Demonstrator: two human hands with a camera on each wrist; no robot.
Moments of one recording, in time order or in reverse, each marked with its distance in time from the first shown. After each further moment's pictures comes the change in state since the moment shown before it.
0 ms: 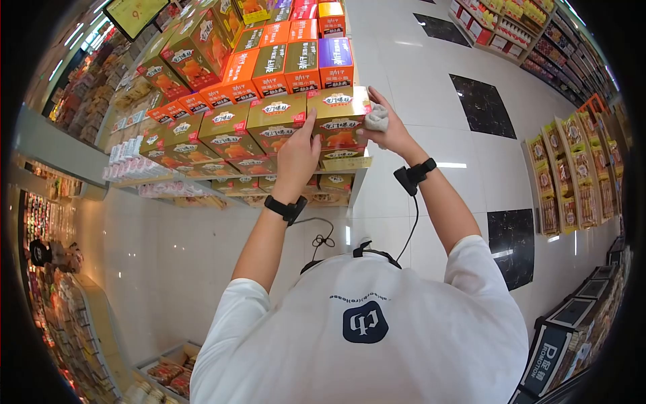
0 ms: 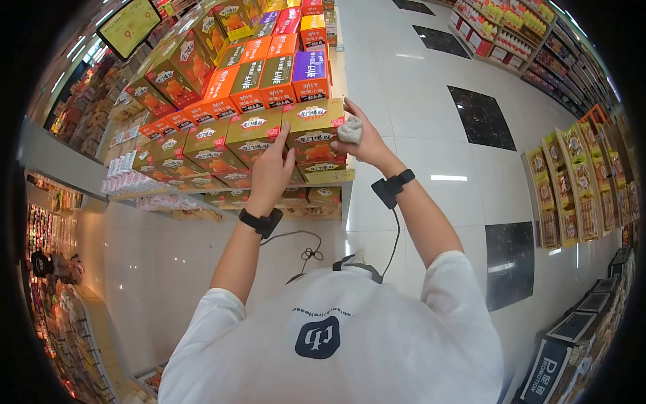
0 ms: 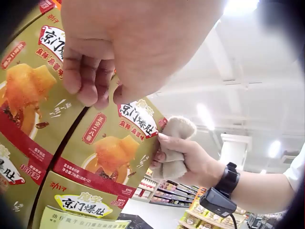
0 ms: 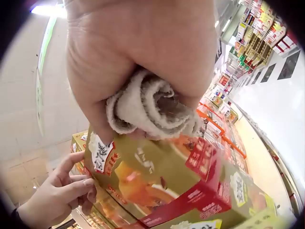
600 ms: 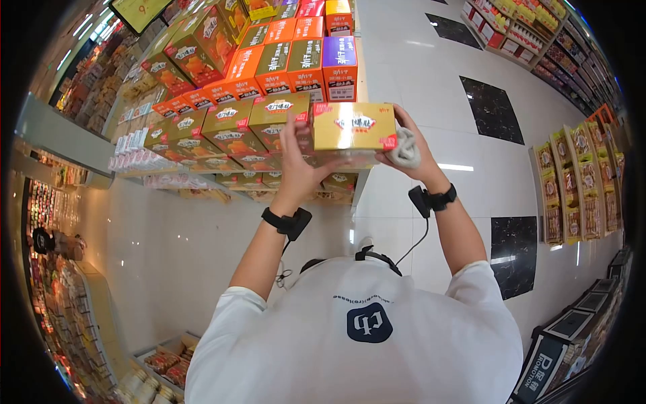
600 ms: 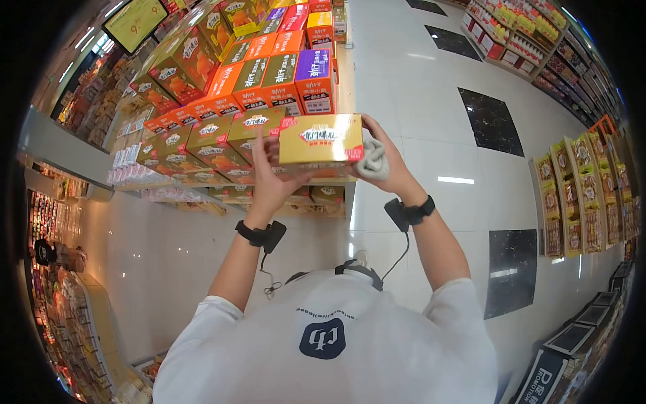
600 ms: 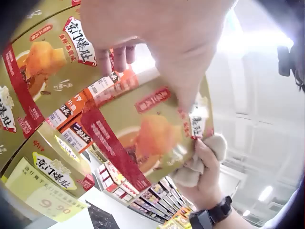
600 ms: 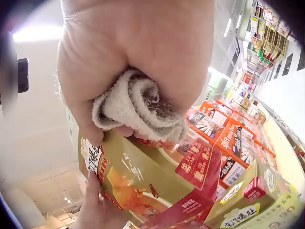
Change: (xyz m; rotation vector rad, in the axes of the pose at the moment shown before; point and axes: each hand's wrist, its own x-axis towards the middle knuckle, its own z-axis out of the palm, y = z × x) left_hand -0.026 0.008 0.005 -0.640 0.279 0.034; right_hand -0.048 -0.063 -0.018 -0.009 -0.054 -0.112
